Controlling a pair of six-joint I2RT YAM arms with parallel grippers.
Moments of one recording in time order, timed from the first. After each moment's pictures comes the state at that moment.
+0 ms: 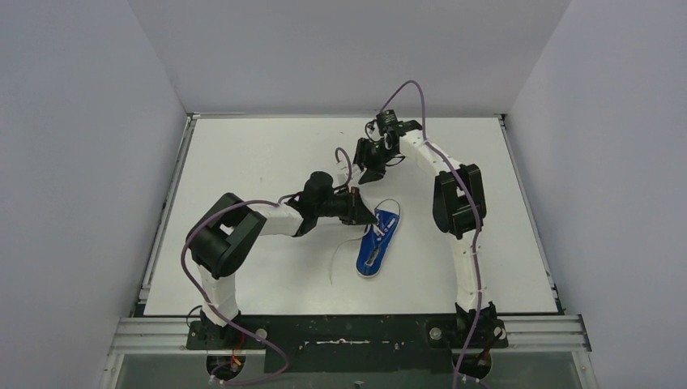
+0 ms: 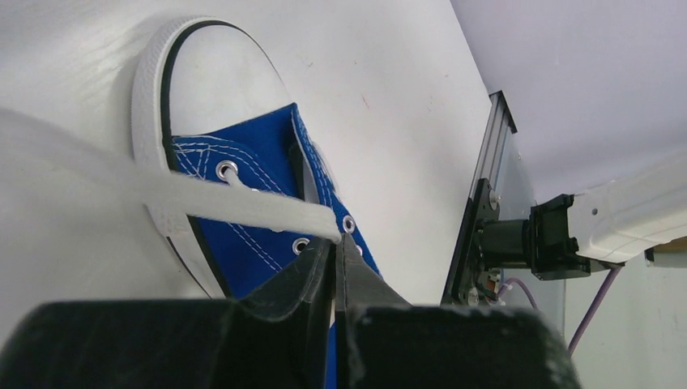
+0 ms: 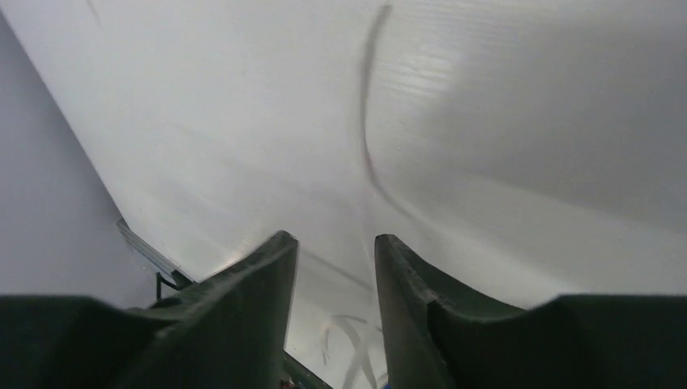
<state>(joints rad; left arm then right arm) -0.68 1.90 0.94 0.58 0.64 -0.70 0.38 2.32 1.99 -0.78 -0.54 0.59</state>
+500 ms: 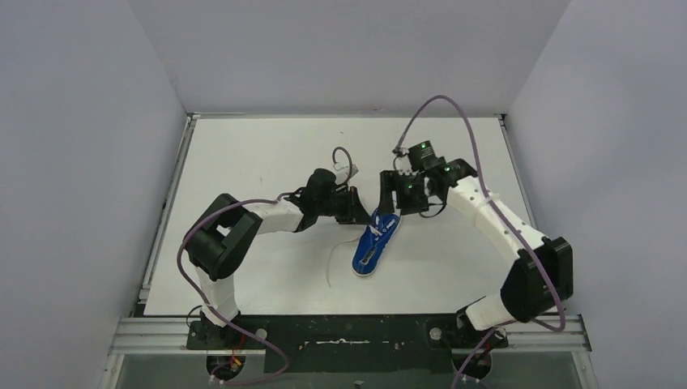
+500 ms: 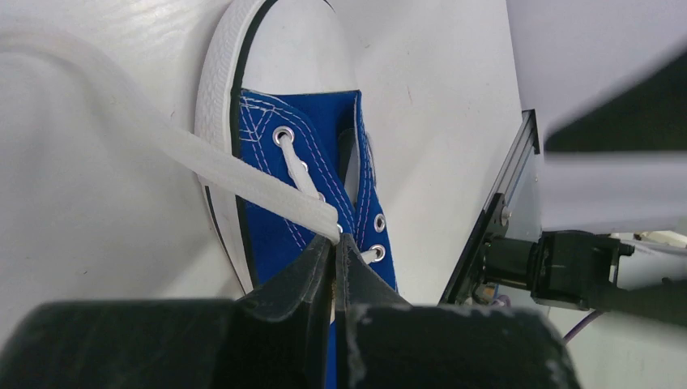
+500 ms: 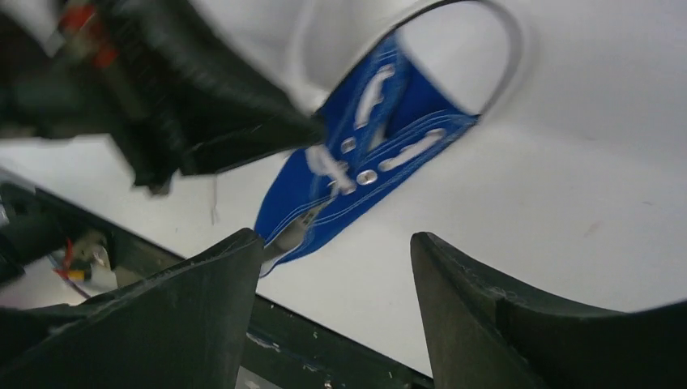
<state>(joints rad) -0.68 1.88 0.98 0.35 0.54 -0.74 0.33 1.56 1.33 -0.91 -0.26 0.33</state>
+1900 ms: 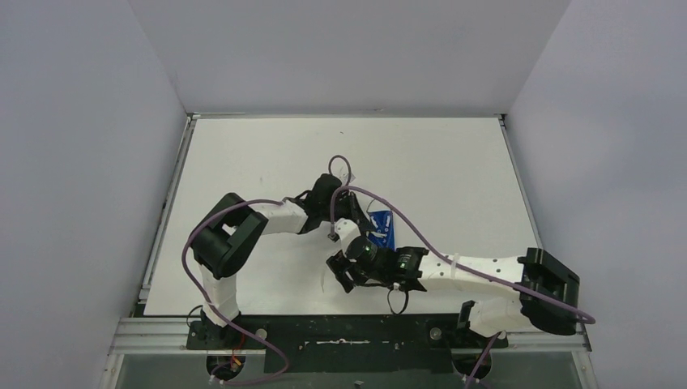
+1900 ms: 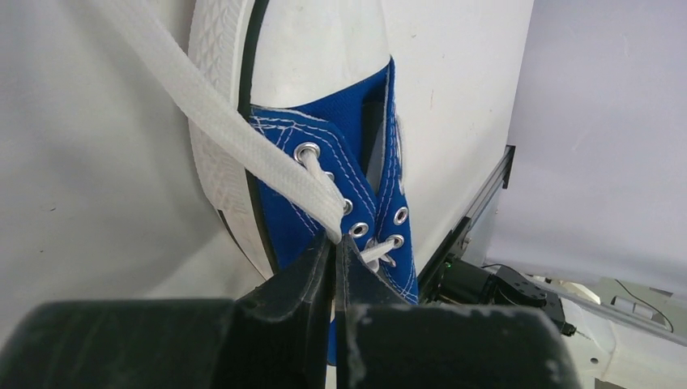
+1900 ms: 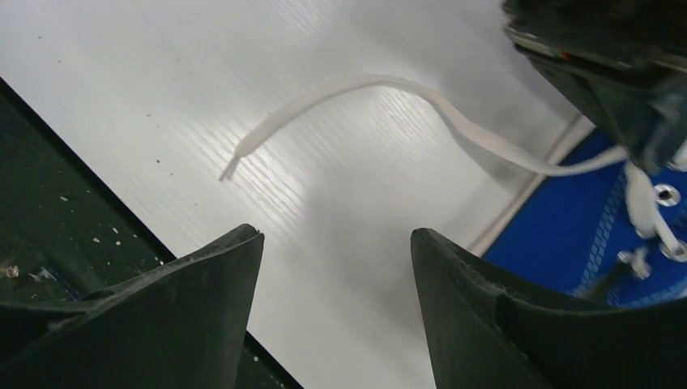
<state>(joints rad) -0.71 1.91 0.99 0.25 0.47 -0.99 1.16 1.29 0.73 -0.26 0.20 0.32</state>
